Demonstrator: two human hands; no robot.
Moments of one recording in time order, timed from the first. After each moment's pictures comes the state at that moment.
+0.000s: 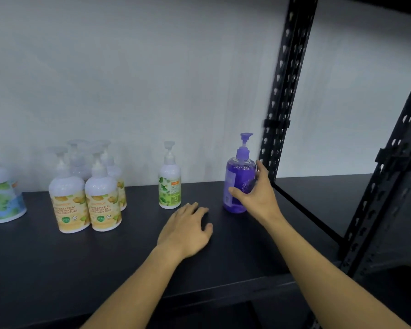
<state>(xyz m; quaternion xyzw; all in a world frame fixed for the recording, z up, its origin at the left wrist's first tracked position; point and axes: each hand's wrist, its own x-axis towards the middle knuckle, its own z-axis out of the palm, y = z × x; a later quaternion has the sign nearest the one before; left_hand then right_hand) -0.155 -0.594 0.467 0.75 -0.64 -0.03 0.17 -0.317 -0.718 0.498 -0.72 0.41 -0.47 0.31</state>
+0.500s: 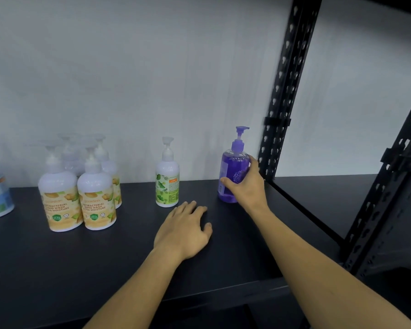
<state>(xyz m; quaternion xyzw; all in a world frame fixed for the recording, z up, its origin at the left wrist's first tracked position) -0.156 -0.593 0.466 0.75 -0.64 -0.04 0.16 -0.285 -0.747 0.494 -0.71 0.40 -0.51 0.26</state>
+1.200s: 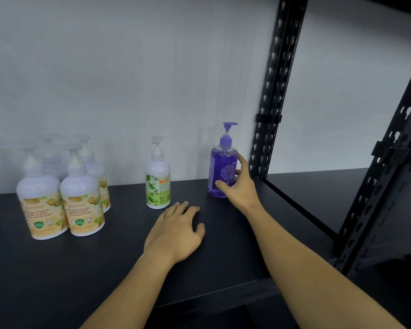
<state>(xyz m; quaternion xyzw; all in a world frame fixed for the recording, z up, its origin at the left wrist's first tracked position) -0.156 -0.591 0.468 0.75 -0.64 -0.05 0.17 -0.288 -0.762 0.480 -0.72 0.39 -0.47 0.33</state>
